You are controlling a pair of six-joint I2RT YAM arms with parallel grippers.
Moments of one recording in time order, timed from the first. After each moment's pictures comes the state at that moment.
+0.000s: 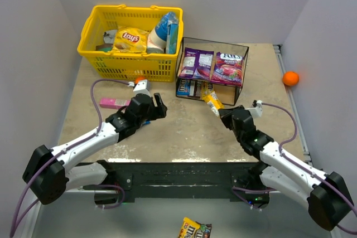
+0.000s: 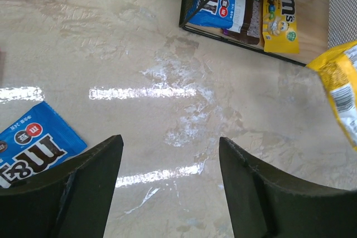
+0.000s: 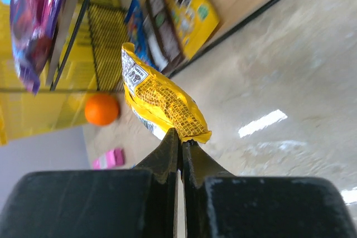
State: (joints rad) left arm -0.71 1.14 0.70 -0.16 -0.30 -0.70; right arm 0.61 0.86 0.37 0.01 0.45 1.30
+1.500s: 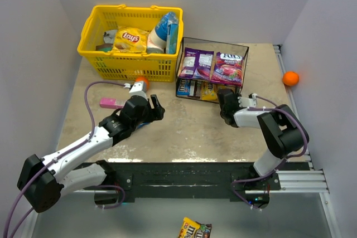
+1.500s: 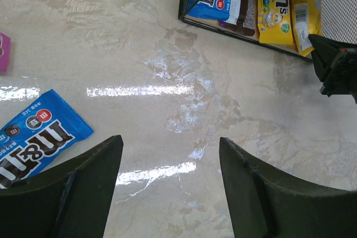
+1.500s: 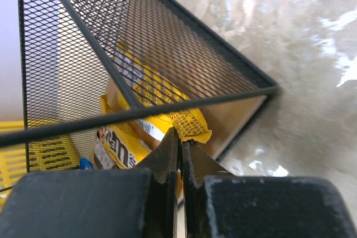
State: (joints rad) left arm -0.71 1.05 0.69 -0.23 -0.28 -0.70; right arm 0.43 1.63 0.64 0.27 0.70 1.58
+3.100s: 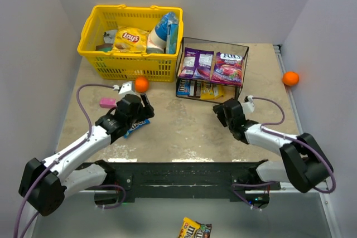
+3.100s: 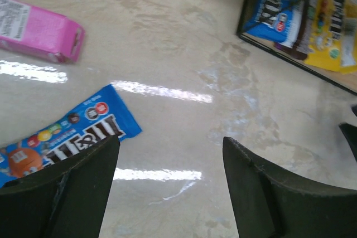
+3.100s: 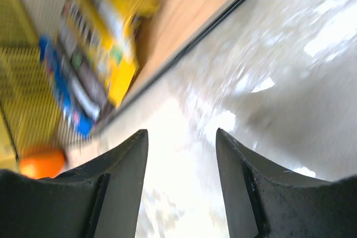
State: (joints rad) left arm -0.62 1.02 0.67 -0.31 -0.34 -0.74; right arm 0.48 1.32 0.46 0.17 0.40 1.33
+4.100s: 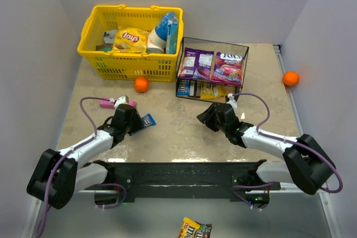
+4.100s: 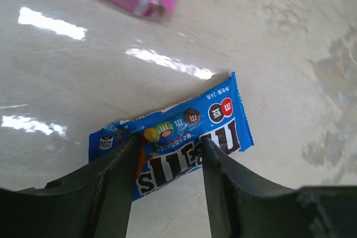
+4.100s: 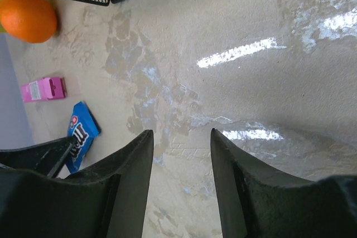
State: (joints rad) left arm -0.40 1.13 0.40 -0.09 -0.21 -0.73; right arm 0.65 1.26 0.47 0.16 0.17 1.12
